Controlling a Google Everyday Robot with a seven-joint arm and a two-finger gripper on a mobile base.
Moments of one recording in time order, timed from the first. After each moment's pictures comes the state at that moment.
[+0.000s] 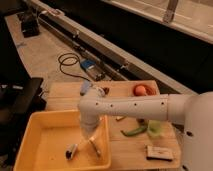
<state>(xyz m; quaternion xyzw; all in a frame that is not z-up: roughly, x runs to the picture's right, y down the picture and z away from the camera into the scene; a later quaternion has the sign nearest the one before) -0.098 0.225 0.740 -0.34 -0.23 -0.32 0.85</state>
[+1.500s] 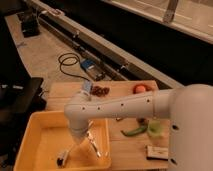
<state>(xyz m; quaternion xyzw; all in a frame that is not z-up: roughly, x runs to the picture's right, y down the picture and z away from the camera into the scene) -0.121 0.258 0.724 -0.36 -0.23 -0.34 0.84</state>
